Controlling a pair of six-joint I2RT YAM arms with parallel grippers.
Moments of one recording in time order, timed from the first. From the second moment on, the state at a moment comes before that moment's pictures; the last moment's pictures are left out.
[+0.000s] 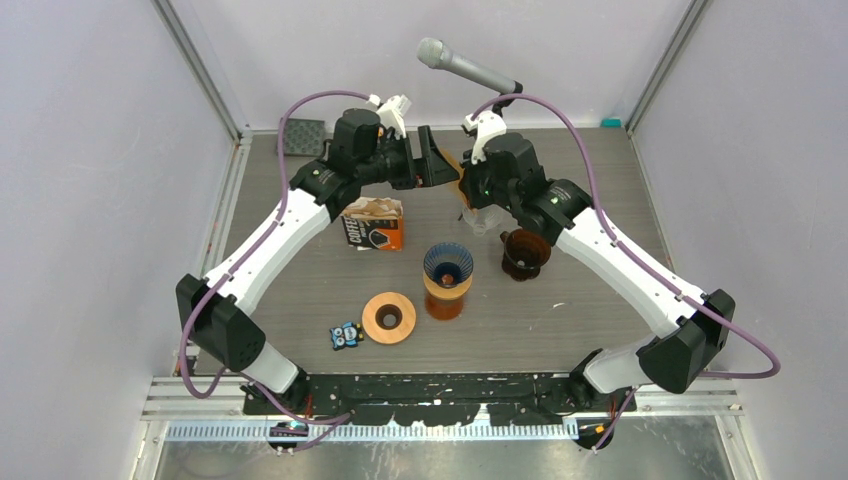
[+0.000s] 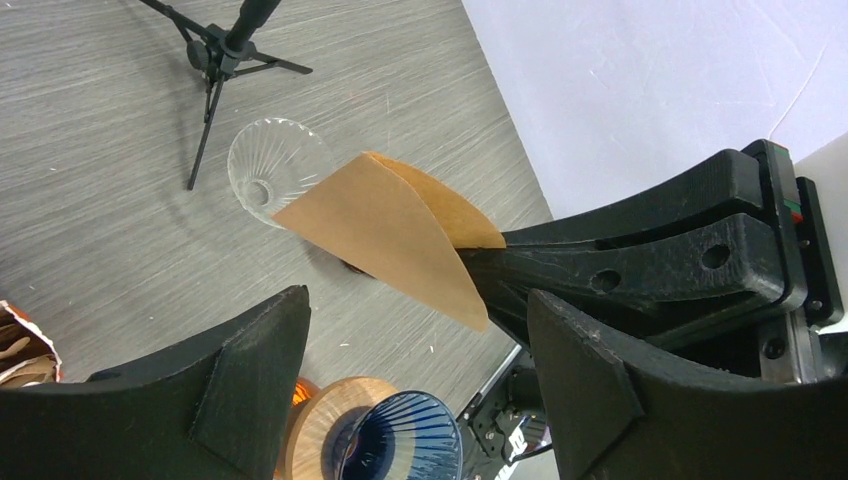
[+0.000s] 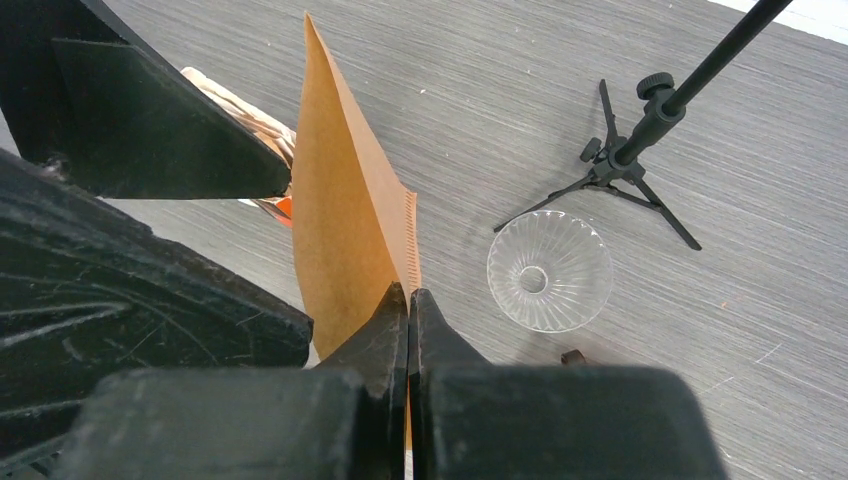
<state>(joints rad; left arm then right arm) -0.56 1.54 1.56 -0.40 0.39 -0.61 0.68 1.41 1.44 -0.52 0.16 0.18</state>
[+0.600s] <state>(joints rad) -0.56 1.62 1.56 -0.37 0.41 -0.63 0.68 1.41 1.44 -0.52 0.19 0.18</state>
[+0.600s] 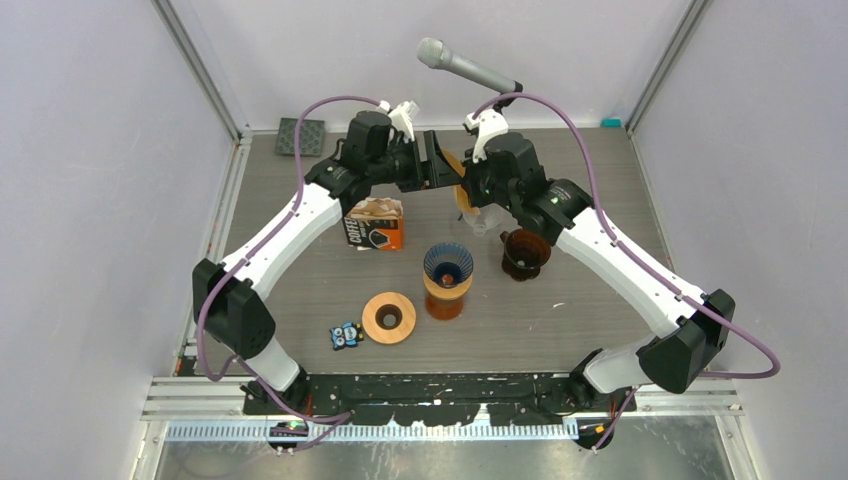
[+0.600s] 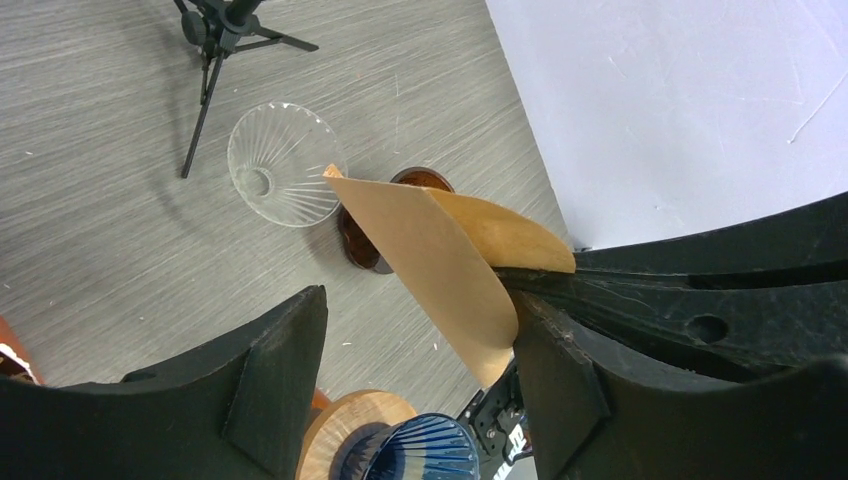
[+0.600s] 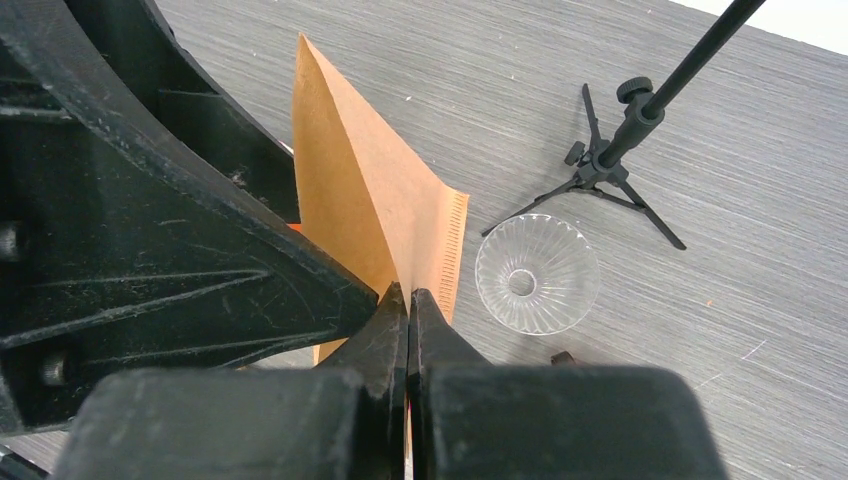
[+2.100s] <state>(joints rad) -0.62 1.62 1.63 -0.49 0.19 -0.40 0.77 1.41 1.42 -0.47 0.35 0.09</state>
